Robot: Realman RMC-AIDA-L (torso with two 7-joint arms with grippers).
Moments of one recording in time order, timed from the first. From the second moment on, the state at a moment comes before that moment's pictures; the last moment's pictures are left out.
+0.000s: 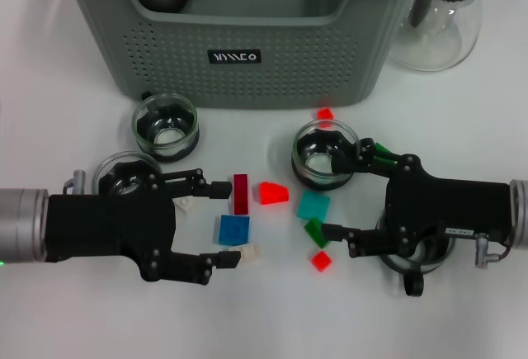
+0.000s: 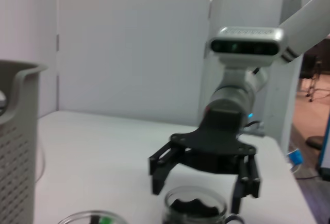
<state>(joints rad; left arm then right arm) -0.38 -2.13 0.68 0.67 2.09 1.83 -0.99 0.52 2.10 -0.62 -0.35 -2.08 -1.65 0.80</state>
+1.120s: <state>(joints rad) -0.35 -2.09 0.42 0.71 2.19 1.95 -1.01 0.51 2.09 -0.64 -0.71 -2.18 -1.84 1.24</state>
